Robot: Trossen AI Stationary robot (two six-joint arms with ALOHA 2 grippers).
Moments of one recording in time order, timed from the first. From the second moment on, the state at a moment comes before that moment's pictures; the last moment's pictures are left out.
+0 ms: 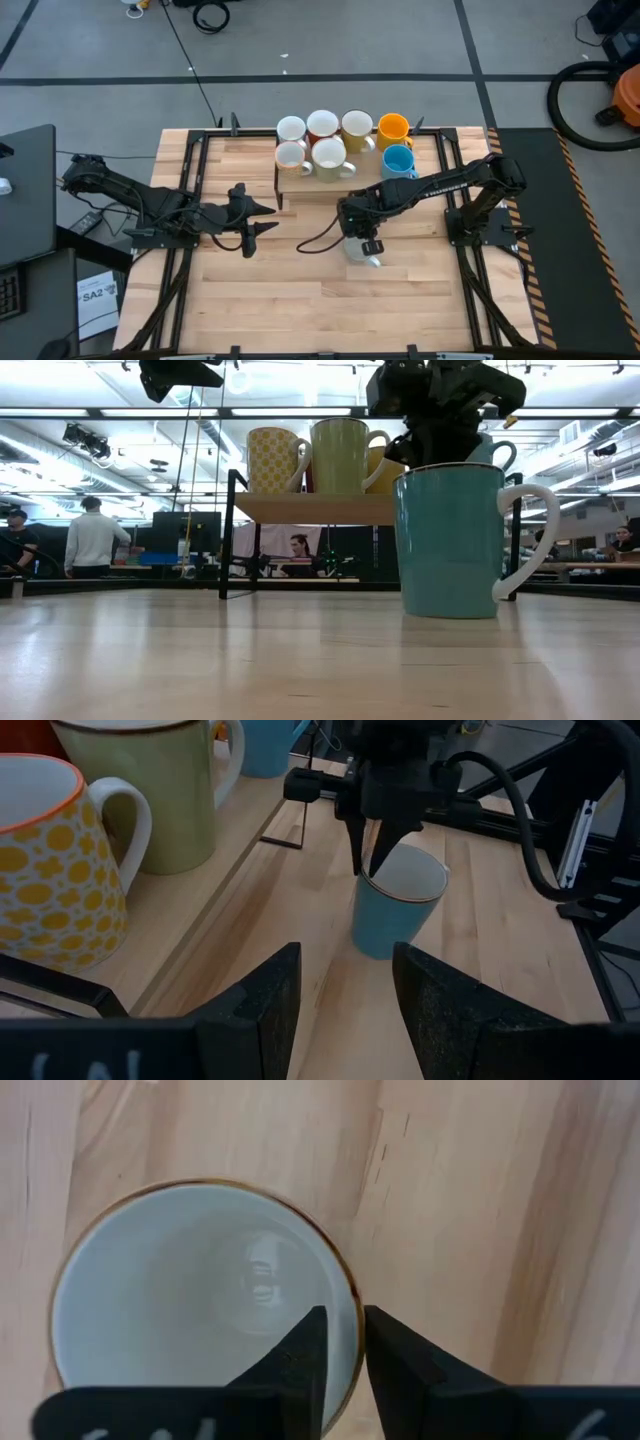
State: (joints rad) left arm -0.37 0.98 0.81 -0.29 -0.54 -0.40; right arm 0.11 1.68 1.31 -0.90 -0.02 -0.08
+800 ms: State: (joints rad) left arm -0.37 0.98 0.81 -0.29 -0.54 -0.40; right arm 0.12 1.68 1.60 -1.09 -0.10 0.18
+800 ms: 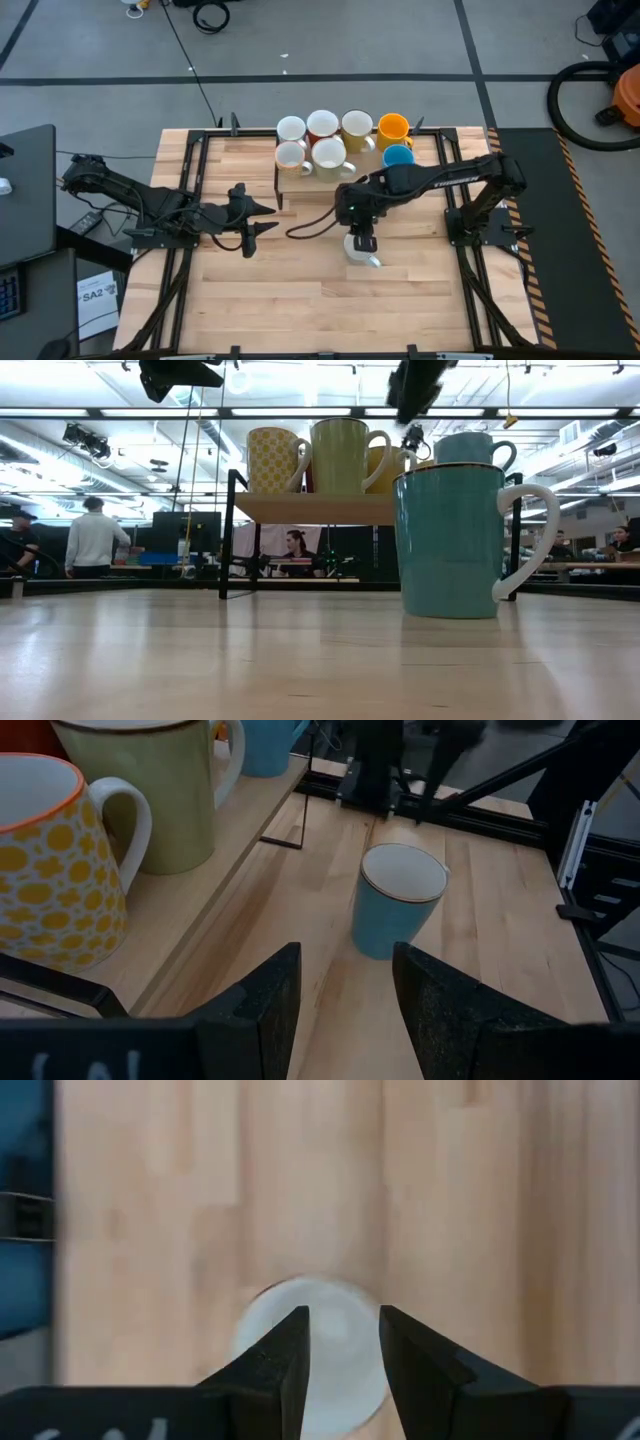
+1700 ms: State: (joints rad) left arm -0.37 0.98 0.81 -0.29 -0.54 -0.40; right arm 0.52 1.68 1.61 -1.36 0.12 1.19
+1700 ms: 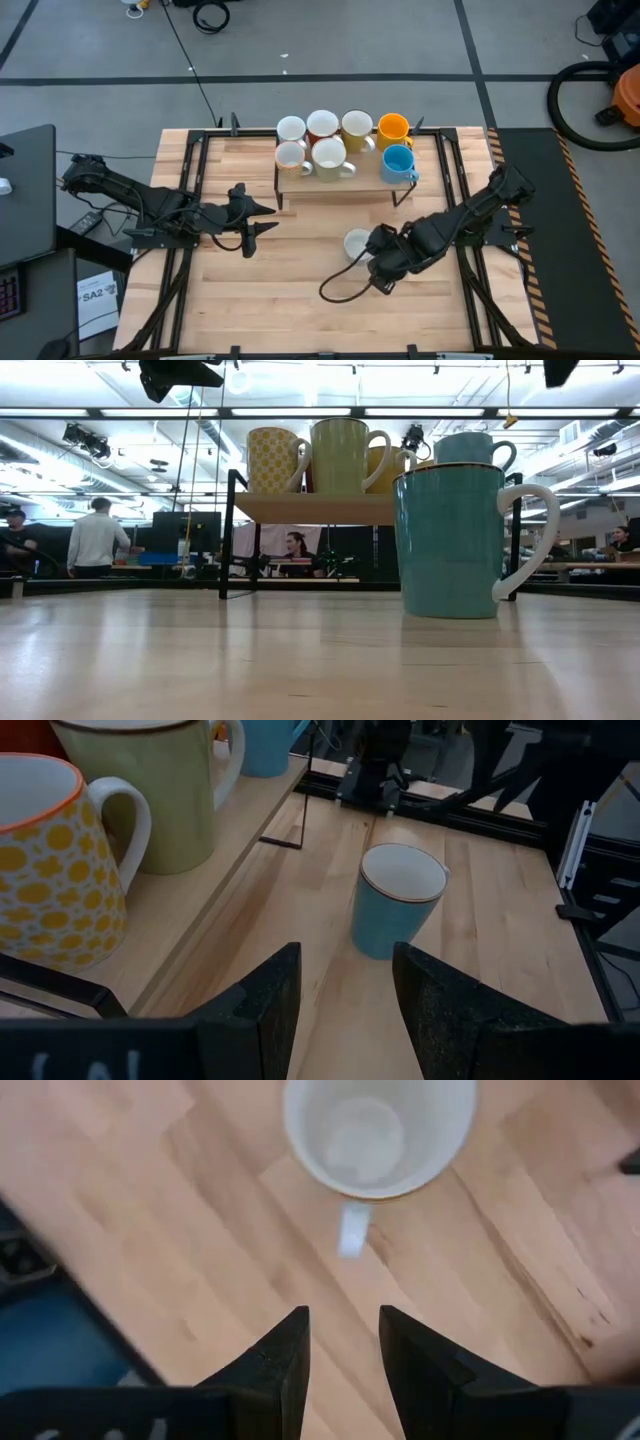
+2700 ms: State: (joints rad) left arm -0.37 0.98 0.81 -0.29 -0.54 -0.40; right arm 0.51 1.68 1.40 -1.12 0.25 1.20
